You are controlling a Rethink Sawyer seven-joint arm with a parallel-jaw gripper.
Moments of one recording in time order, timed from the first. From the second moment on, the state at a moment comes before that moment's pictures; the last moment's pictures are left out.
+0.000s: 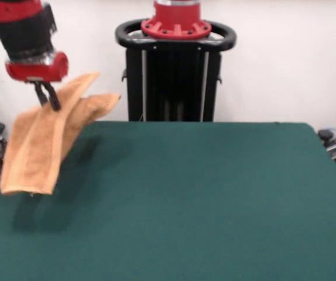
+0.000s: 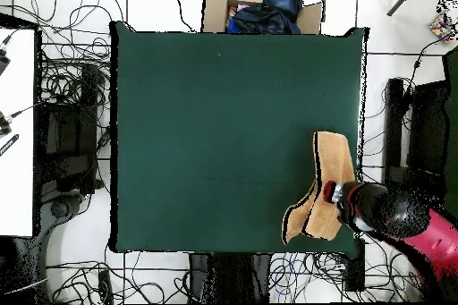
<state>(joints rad) -1.01 -0.81 0.30 1.88 -0.23 0.67 1.39</state>
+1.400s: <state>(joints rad) -0.46 -0.98 0.12 2.04 -0.19 0.33 1.58</state>
